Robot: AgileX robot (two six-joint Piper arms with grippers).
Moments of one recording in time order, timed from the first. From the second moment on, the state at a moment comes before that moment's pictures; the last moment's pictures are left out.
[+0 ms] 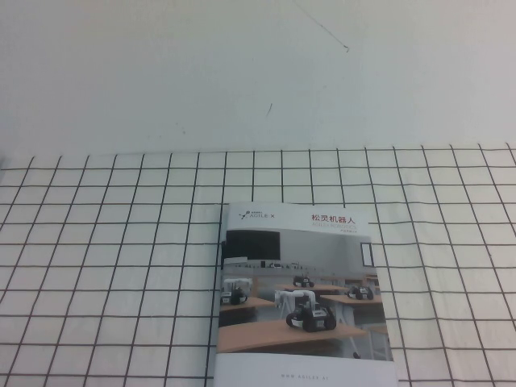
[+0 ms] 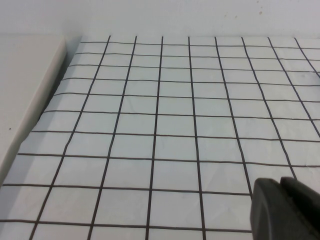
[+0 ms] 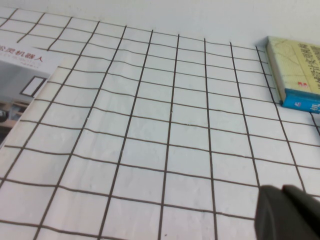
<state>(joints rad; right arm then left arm) -0.05 -0.01 0.03 0.08 0.44 -0.23 0.03 -0.01 0.02 -0.05 0.38 -0.04</state>
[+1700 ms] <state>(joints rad) -0.05 -0.01 0.03 0.09 -0.52 -0.18 0.03 -0.01 0.03 -0.04 -0.62 -0.05</state>
